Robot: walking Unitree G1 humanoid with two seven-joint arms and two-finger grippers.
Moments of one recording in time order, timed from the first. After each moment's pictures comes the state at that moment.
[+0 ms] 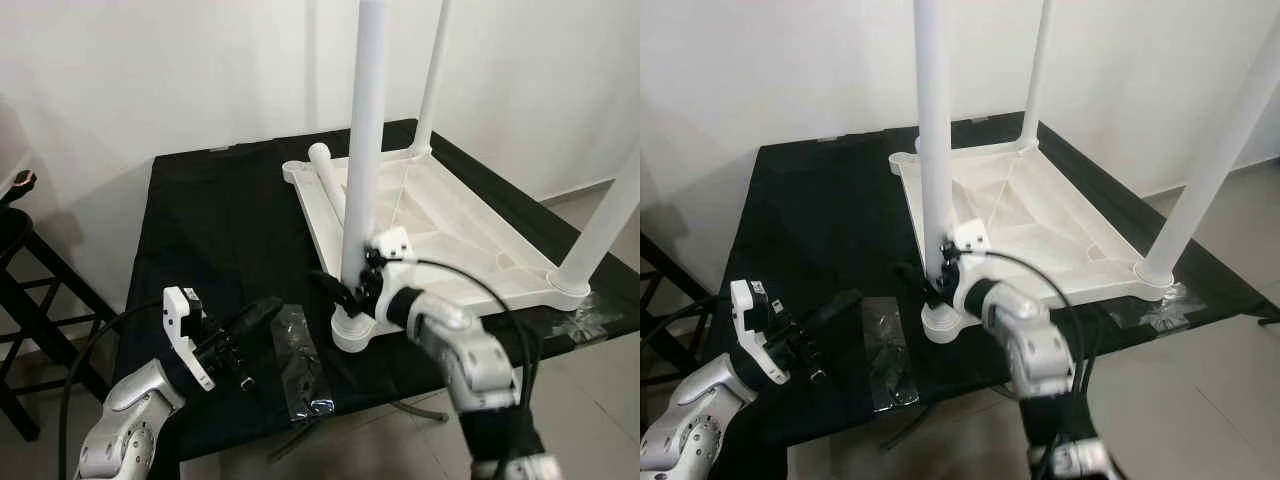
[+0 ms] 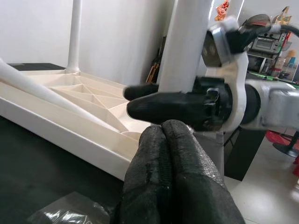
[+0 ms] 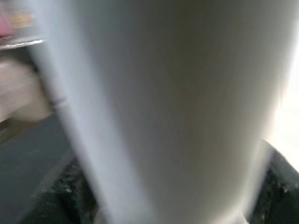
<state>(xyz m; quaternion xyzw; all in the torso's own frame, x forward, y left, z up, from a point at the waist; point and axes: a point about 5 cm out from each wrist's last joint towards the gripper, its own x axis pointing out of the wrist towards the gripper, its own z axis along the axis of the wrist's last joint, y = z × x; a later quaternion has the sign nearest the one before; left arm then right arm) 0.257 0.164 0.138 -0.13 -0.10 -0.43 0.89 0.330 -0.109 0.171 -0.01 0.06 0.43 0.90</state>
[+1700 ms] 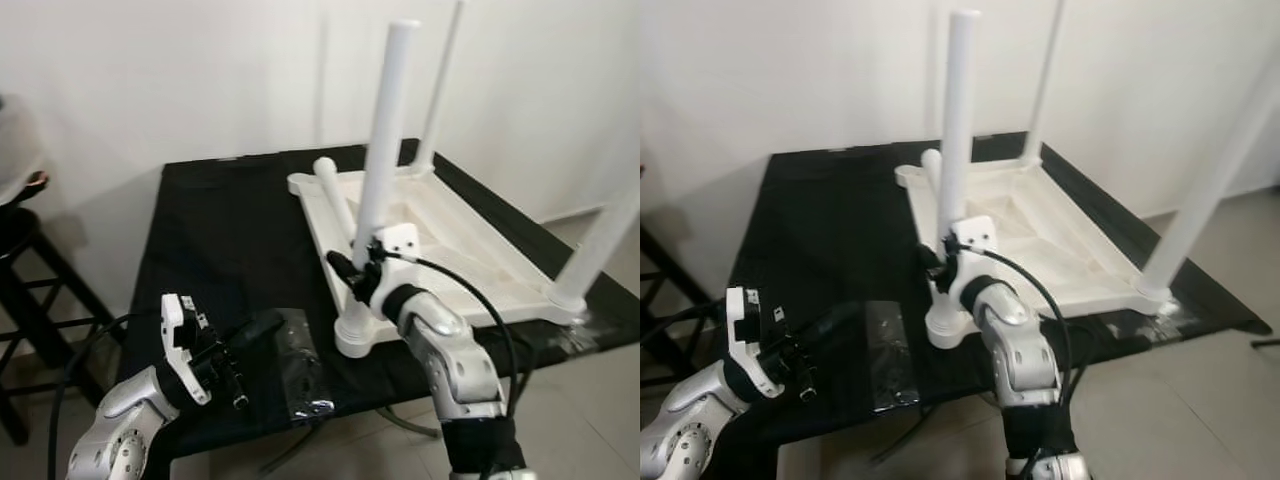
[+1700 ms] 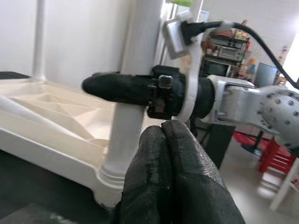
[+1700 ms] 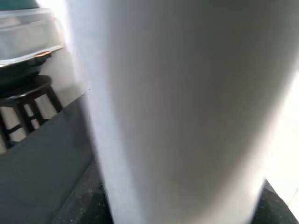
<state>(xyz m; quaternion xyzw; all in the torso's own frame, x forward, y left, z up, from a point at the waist) 0.246 0.158 0.138 -0.15 -0.09 -0.49 0.86 0.329 -0.104 0.165 0.03 0.07 0.25 0.96</state>
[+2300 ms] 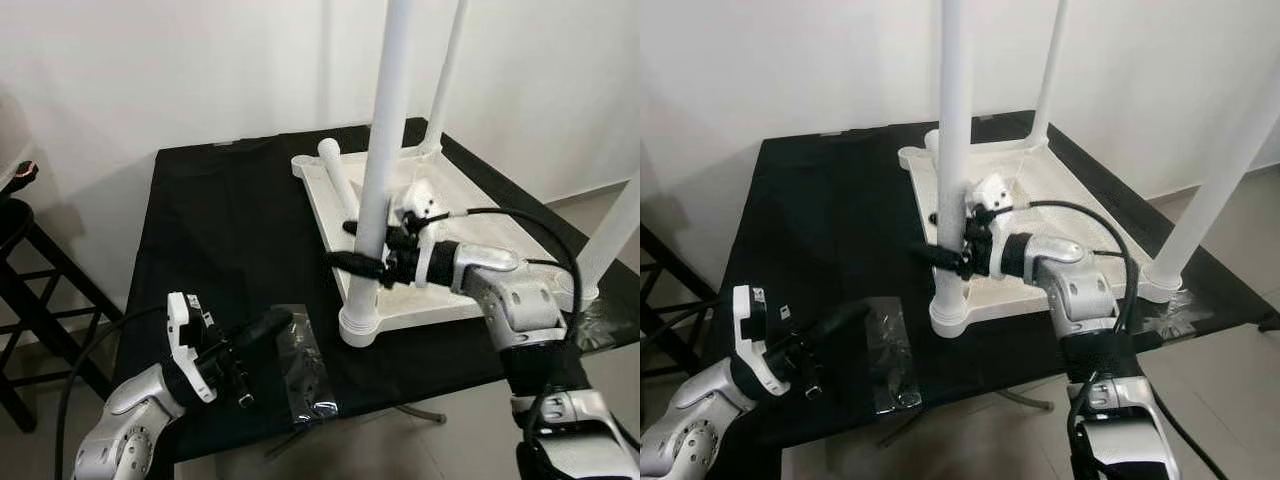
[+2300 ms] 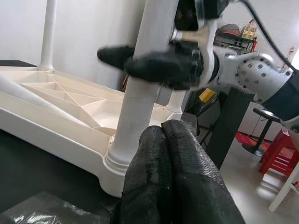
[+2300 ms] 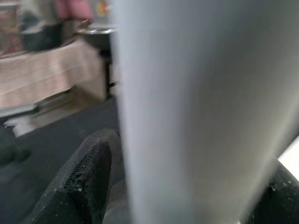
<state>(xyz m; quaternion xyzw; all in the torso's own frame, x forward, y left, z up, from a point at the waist) 0.248 0.157 0.138 -0.15 -0.09 -0.49 0.86 0.343 -0.139 0.207 -0.04 0.06 0.53 0.85</state>
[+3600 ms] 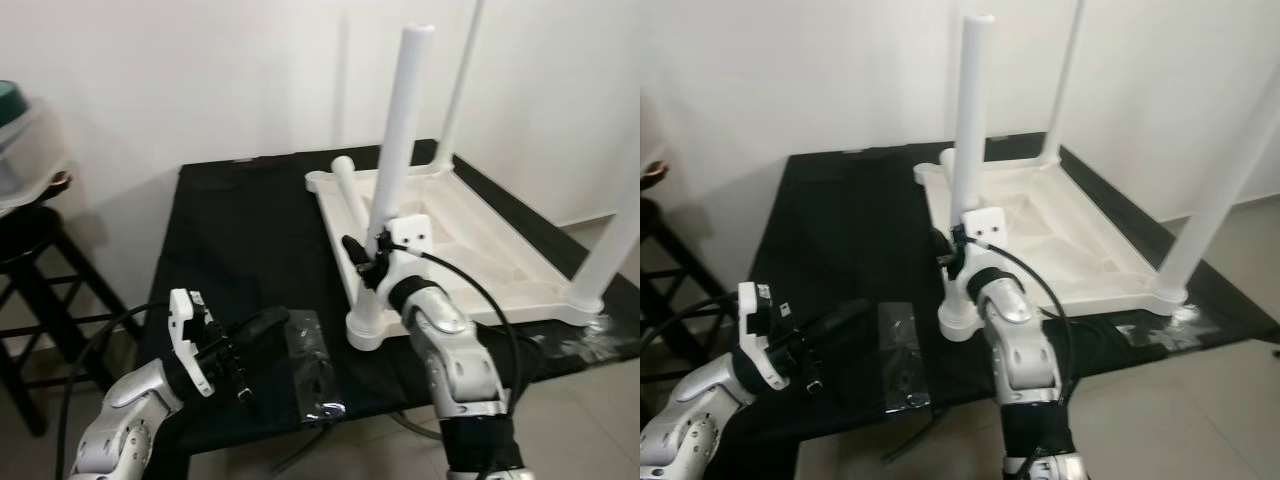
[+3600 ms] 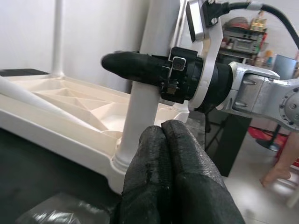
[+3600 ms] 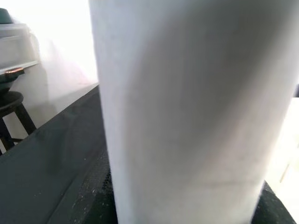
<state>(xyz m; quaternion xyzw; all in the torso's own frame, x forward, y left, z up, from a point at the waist) 0.259 0.160 0.134 -0.13 -0.08 -0.48 0.86 0.329 -0.095 0.172 -0.02 0.01 0.20 0.98</state>
